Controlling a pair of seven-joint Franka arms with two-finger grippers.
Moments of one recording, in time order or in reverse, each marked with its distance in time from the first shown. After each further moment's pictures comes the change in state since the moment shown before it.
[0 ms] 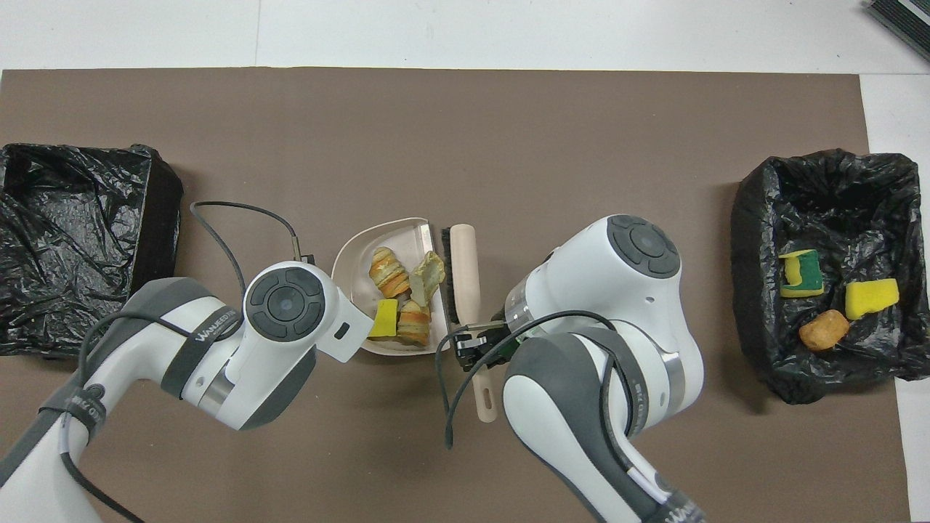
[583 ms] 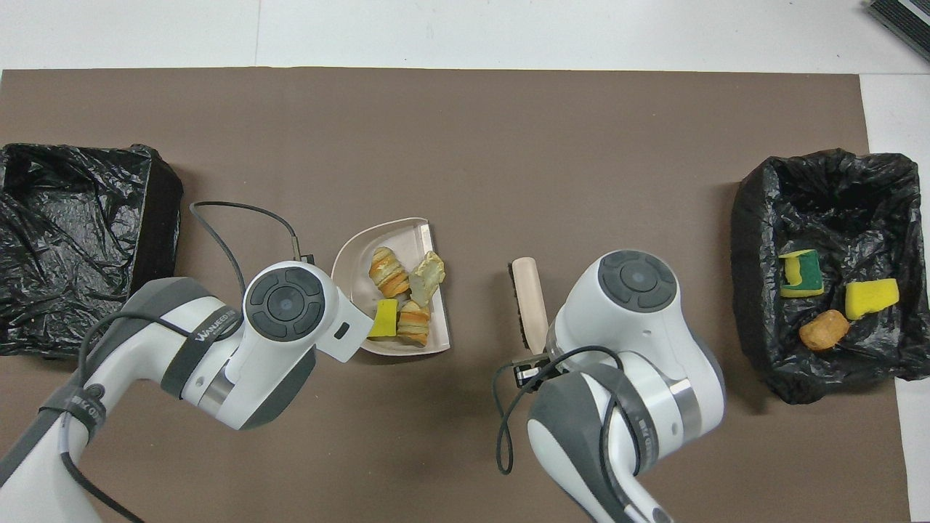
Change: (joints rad) left arm 0.000 0.000 0.000 0.000 0.000 0.000 -0.001; right arm 0.046 -0.103 0.004 -0.195 -0.125 -0.014 0.098
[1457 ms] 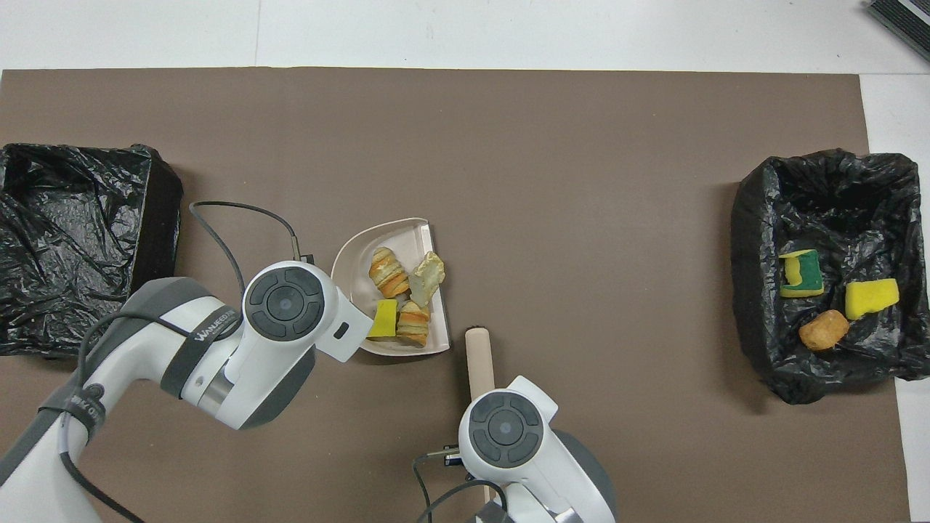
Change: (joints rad) left arm 0.004 0.000 0.001 0.000 0.000 0.000 0.009; right arm 0.281 -0.016 0.002 -0.155 -0.001 0.218 0.324
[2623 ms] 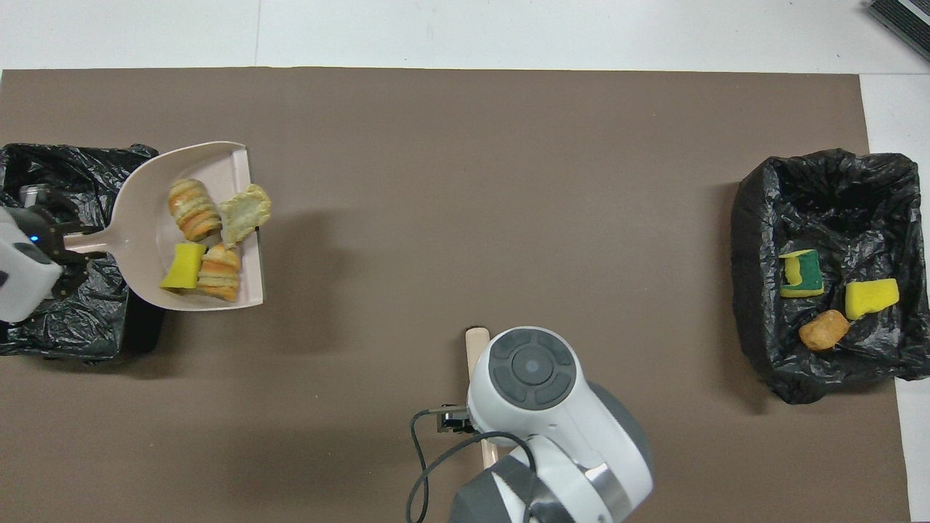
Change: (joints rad) left arm 0.590 -0.166 0.029 0.159 -0.365 -0.100 0.857; right arm -0.147 -0.002 -0.005 0.276 -0.016 -0.269 -0.063
